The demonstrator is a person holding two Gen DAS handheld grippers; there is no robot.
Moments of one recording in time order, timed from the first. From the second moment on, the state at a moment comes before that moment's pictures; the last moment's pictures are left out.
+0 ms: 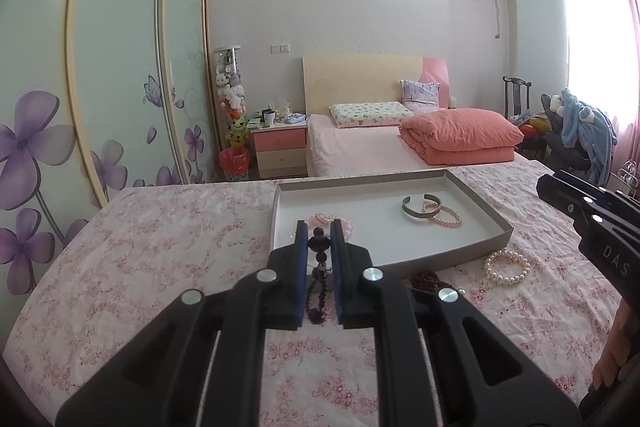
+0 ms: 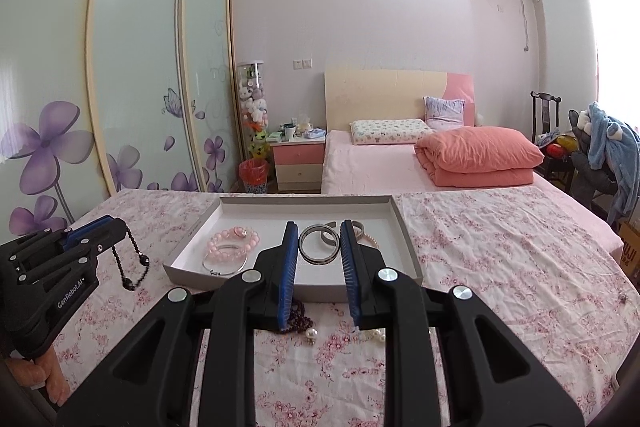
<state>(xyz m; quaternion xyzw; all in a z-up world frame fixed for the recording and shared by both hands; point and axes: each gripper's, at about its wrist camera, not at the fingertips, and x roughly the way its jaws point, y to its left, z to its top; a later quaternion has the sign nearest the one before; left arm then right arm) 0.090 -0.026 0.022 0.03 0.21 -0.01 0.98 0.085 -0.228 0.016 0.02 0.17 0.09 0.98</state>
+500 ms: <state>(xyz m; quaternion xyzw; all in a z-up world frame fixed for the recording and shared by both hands) 0.095 -0.028 0.022 0.03 0.22 -0.01 0.98 0.090 -0.230 0.020 0.01 0.16 0.08 0.98</state>
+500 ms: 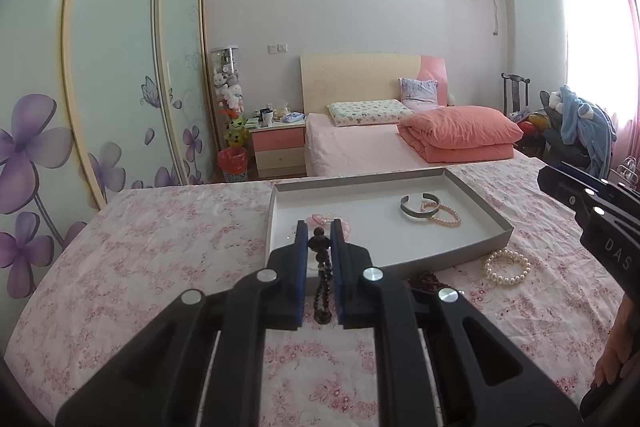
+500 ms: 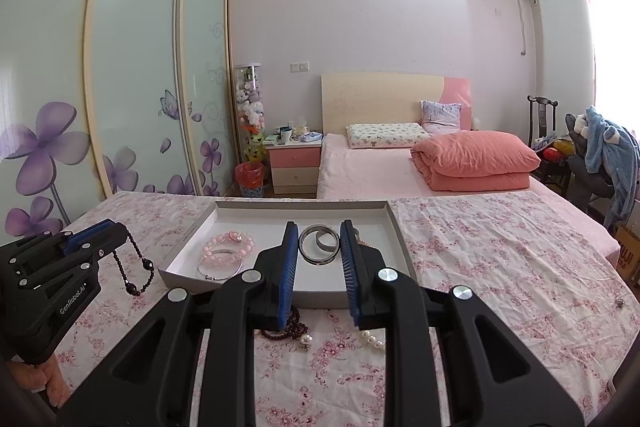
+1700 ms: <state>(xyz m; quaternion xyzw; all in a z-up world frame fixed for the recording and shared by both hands) 0.288 -0.022 -0.008 -0.04 0.30 -0.05 0.95 0.256 -0.214 -0.026 0.06 0.30 0.09 0.95</state>
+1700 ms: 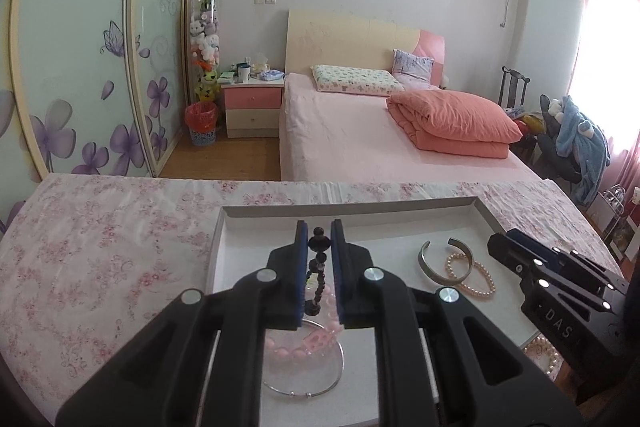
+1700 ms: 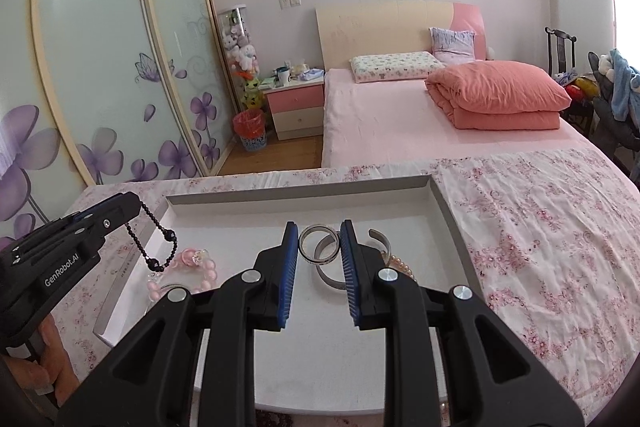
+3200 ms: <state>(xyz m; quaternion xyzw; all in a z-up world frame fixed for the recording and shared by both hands) 0.153 -0.009 -0.027 -0.01 0.32 -0.06 0.95 0.173 -0.302 -0.077 0.02 0.41 0.00 0.91</state>
